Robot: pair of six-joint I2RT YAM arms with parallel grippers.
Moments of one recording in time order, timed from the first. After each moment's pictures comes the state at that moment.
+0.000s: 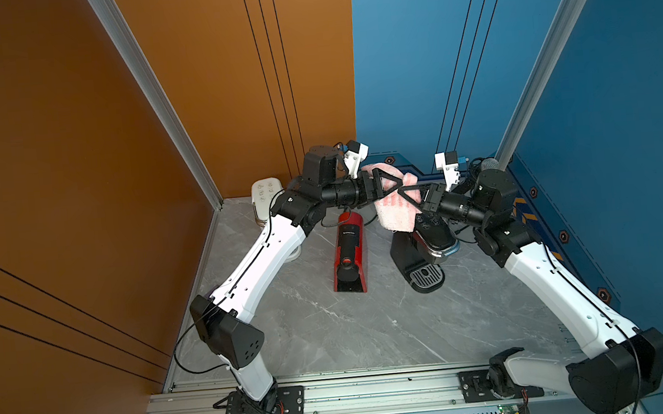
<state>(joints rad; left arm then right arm) -0.58 1.71 1.90 -0.49 0.65 -0.77 0.30 1.25 1.20 0.02 -0.68 0.92</state>
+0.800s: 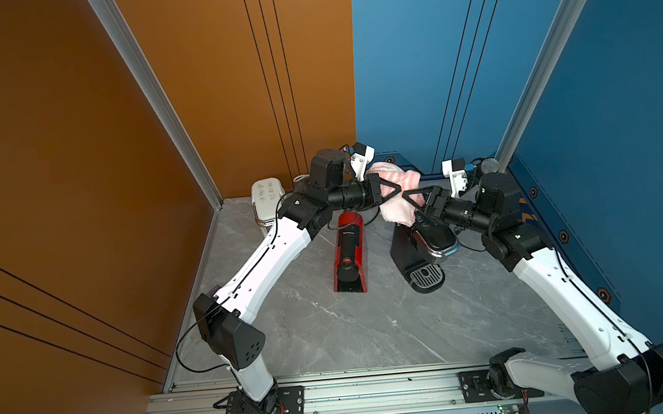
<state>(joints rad) -0.61 1.73 1.88 -0.44 0.58 -0.78 0.28 1.16 1.23 -0.32 -0.50 0.78</state>
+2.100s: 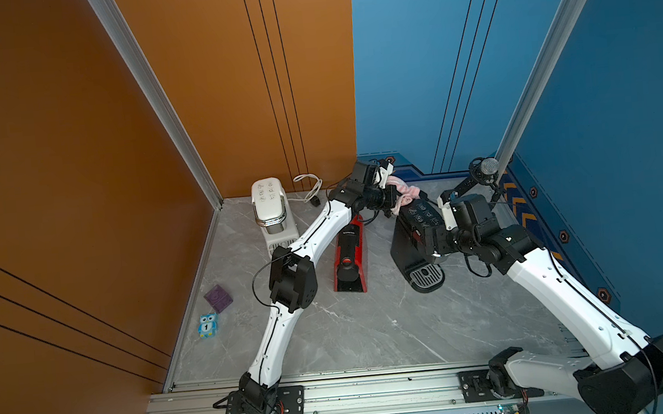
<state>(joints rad) -0.59 2.41 2.37 -0.52 0.55 -0.50 0.39 1.21 1.22 -0.82 0.11 0.22</state>
